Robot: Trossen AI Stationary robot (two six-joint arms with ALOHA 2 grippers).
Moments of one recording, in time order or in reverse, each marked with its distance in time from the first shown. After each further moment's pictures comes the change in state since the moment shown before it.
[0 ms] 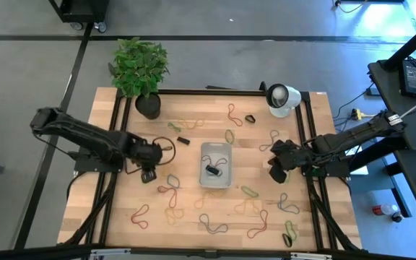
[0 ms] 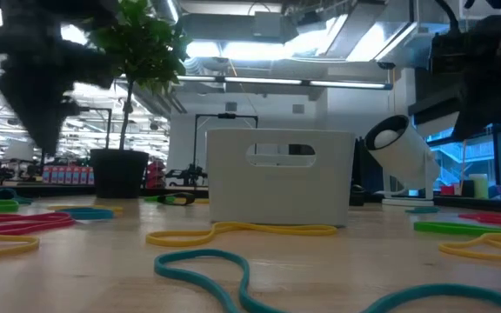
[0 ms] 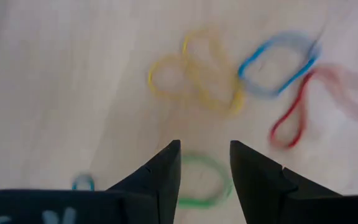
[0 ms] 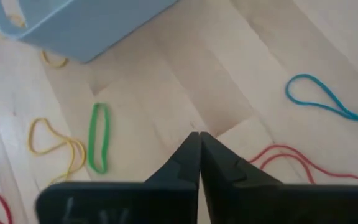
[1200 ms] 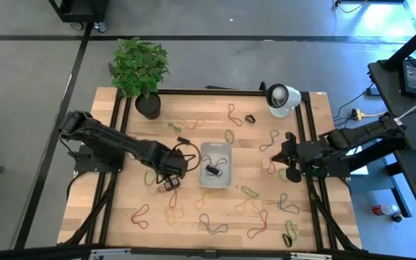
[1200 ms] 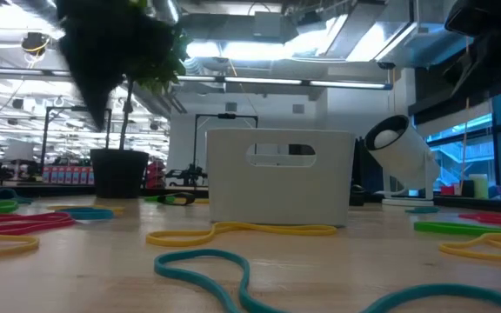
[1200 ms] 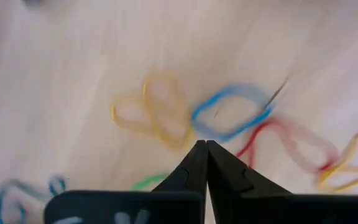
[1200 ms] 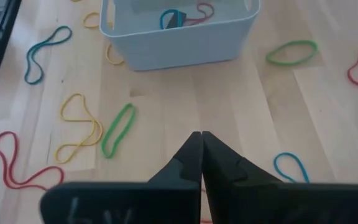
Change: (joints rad) left arm -0.077 0.428 0.488 -0.180 -0.094 -0.157; right arm 0.000 -0.262 -0.002 -0.005 -0.019 -0.490
